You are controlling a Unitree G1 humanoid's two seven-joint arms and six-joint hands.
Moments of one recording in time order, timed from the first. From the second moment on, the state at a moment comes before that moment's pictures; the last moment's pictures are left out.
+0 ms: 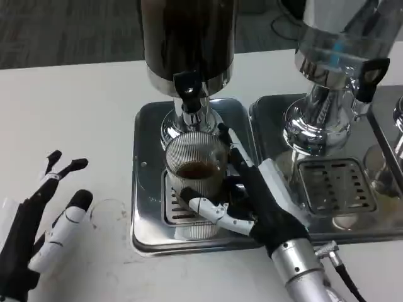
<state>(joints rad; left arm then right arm) 0.23 0.35 0.17 0.32 0.19 -0.64 -0.02 -0.08 -0.05 0.34 0.31 -0.43 -0.25 -0.19</state>
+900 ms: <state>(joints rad) 0.27 0.35 0.17 0.29 0.17 -0.63 -0.03 -0.13 -0.03 0.33 0.42 -0.37 -0.32 -0.17</state>
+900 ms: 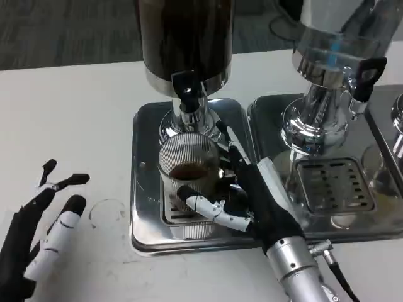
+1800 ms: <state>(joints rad) 0.29 0.37 0.19 0.27 0.16 -0.62 -0.03 -0.17 0.03 0.32 0.52 -0.37 -0.37 -0.26</state>
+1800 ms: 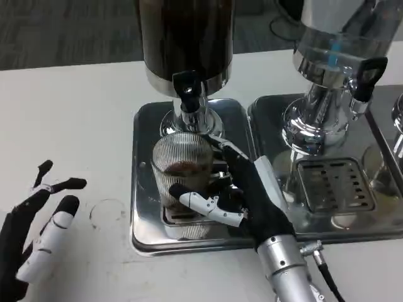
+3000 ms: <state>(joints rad) 0.30 0.37 0.18 0.26 0.13 -0.61 -0.05 -0.17 0.04 0.32 0.58 -0.41 -0.43 -0.39</state>
